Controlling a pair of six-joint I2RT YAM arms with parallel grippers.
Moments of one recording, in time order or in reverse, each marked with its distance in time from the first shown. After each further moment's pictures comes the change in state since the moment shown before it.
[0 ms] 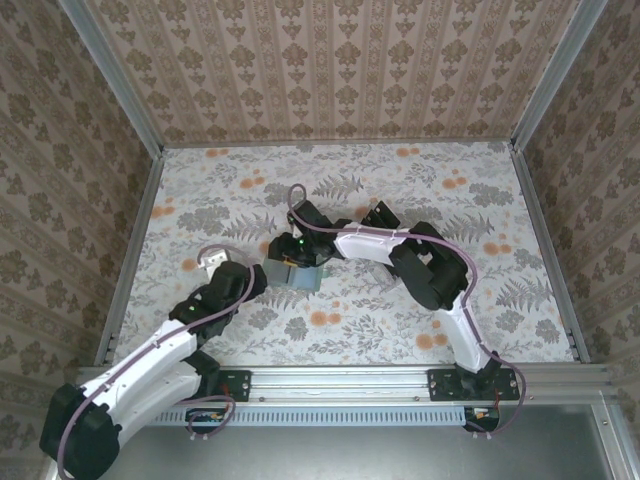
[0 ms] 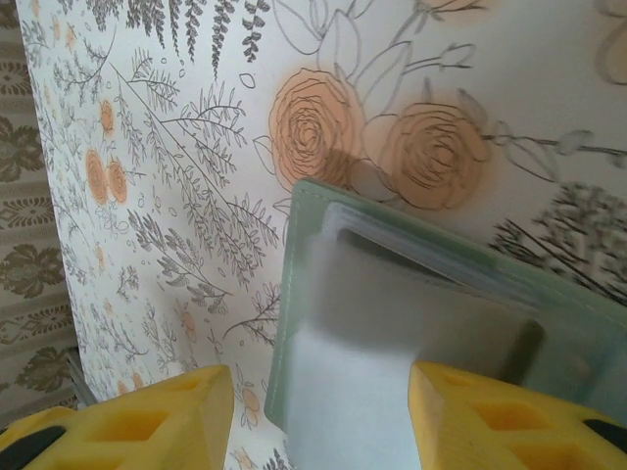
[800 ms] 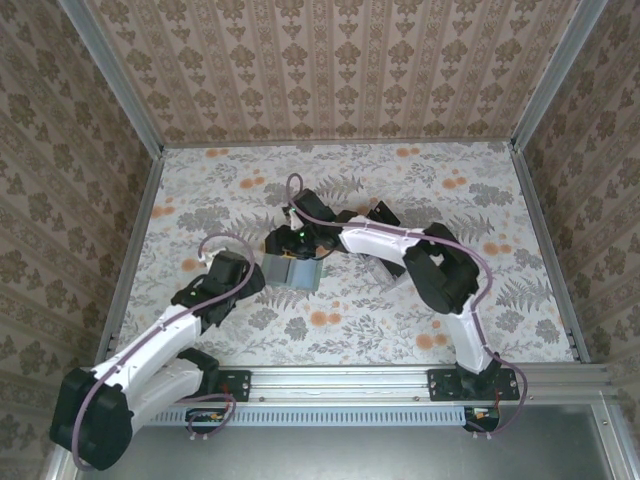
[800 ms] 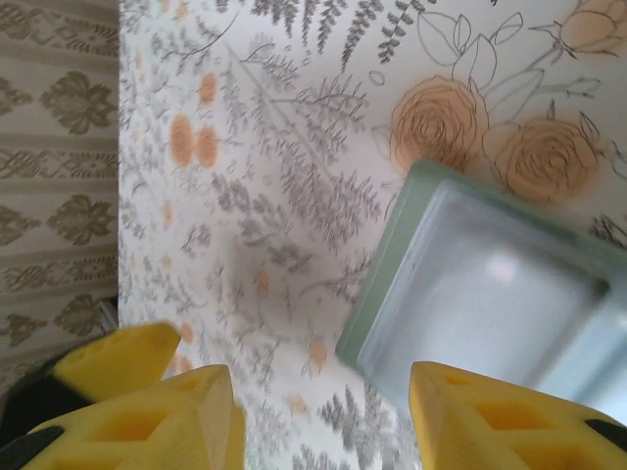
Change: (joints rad) left arm 0.096 0.138 0.082 -0.062 0.107 0.053; right arm -0.010 -0.121 -0.019 -0.045 -0.058 -0.110
